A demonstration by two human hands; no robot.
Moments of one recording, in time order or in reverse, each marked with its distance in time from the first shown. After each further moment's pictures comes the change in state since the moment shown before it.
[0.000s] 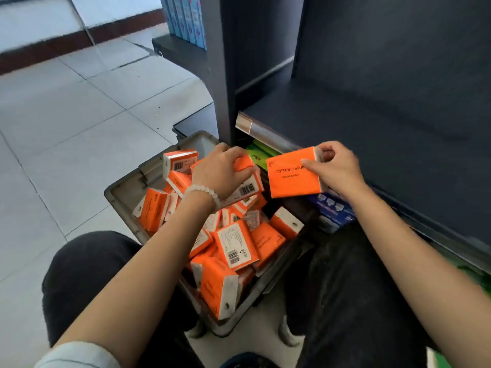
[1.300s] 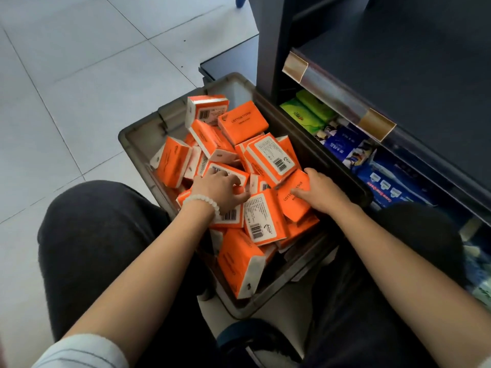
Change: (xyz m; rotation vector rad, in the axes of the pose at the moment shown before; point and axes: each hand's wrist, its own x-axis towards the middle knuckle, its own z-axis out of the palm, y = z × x) left_hand -0.040 -0.109 0.089 0.309 -0.494 -0.283; right_hand -0.004 0.070 0.139 -0.593 -0.594 0.029
